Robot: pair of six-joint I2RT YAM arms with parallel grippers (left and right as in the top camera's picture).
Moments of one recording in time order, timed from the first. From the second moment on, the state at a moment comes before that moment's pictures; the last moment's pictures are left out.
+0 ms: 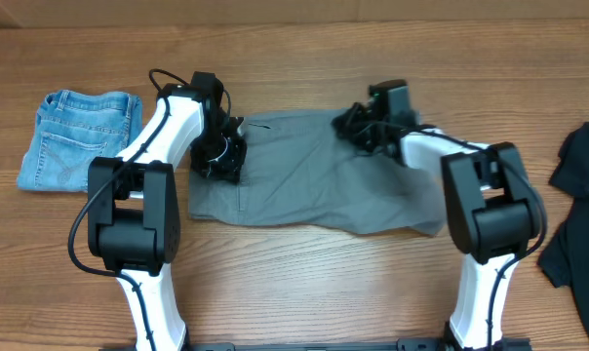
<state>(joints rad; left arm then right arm) -0.13 2.12 1.55 -1.08 0.26 0.03 0.18 2.18 1.25 0.10 -0.47 0.87</state>
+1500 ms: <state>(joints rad) -0.13 2.27 1.72 -0.84 0.32 0.03 -0.11 1.73 0.99 -0.99 -0.25 0.47</state>
